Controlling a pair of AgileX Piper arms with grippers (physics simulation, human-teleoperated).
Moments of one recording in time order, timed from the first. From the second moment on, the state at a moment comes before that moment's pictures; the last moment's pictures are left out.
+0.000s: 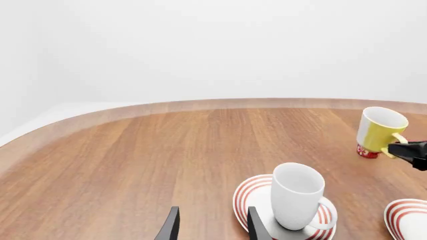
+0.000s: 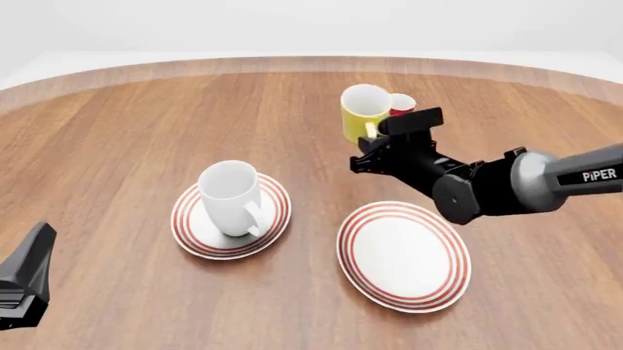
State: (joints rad) left arm 0.00 0.01 0.00 0.00 0.00; right arm 0.43 1.80 -0.84 -0.56 0.05
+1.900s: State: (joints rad) left arm 0.00 0.01 0.00 0.00 0.00; right arm 0.49 0.85 -0.12 -0.37 0.06
